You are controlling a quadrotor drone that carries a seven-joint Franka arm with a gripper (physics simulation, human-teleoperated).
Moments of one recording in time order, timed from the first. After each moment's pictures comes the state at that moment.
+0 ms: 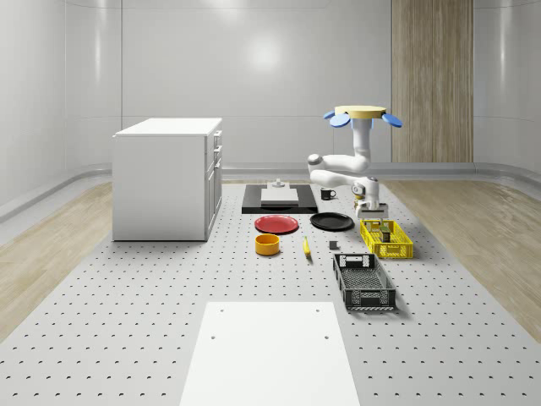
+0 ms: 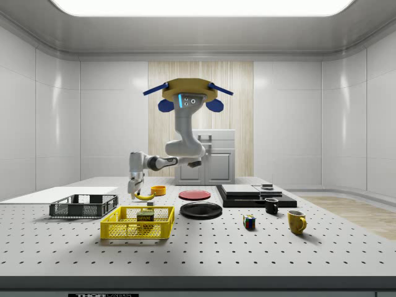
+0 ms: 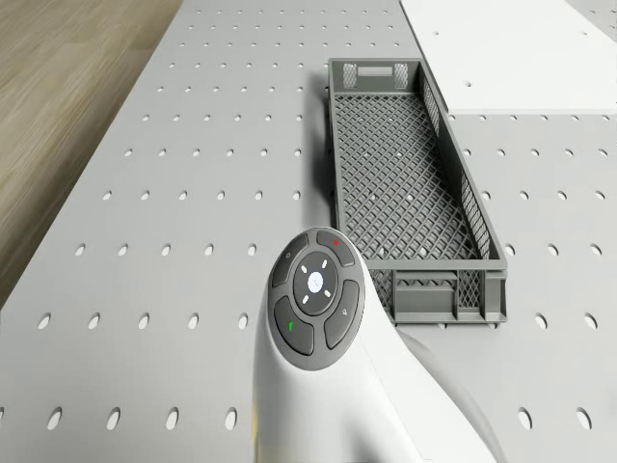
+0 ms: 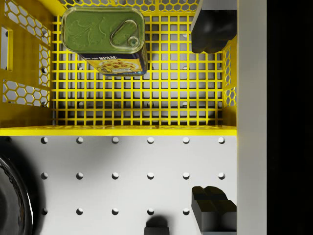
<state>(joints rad) -1.16 -1.49 1.20 -2.83 -1.94 1.60 1.66</state>
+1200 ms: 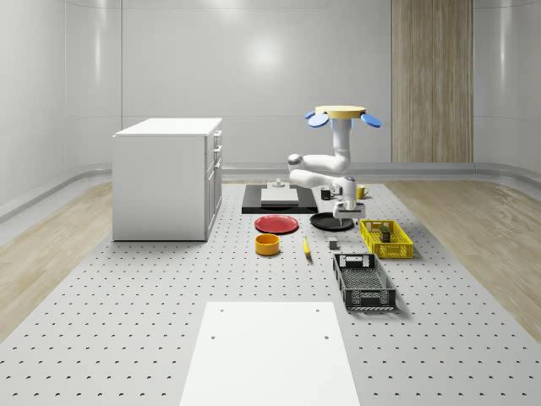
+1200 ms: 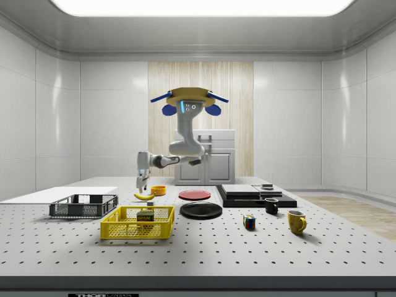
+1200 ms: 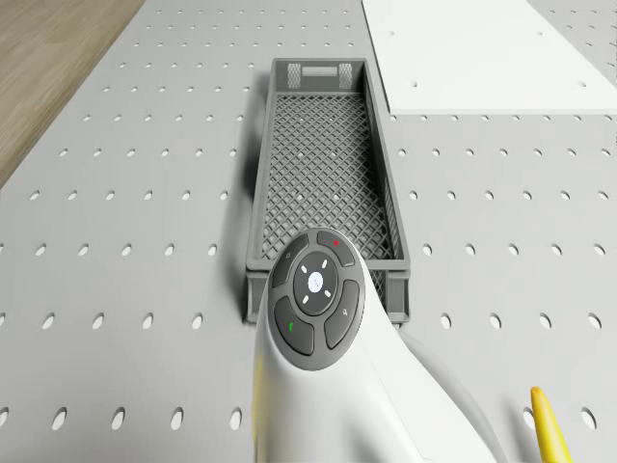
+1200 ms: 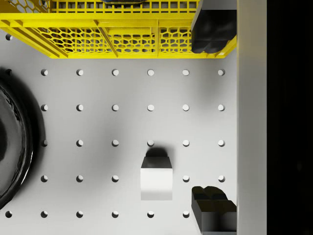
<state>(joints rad) -1.16 -1.49 1.21 -2.83 -1.94 1.60 1.66</state>
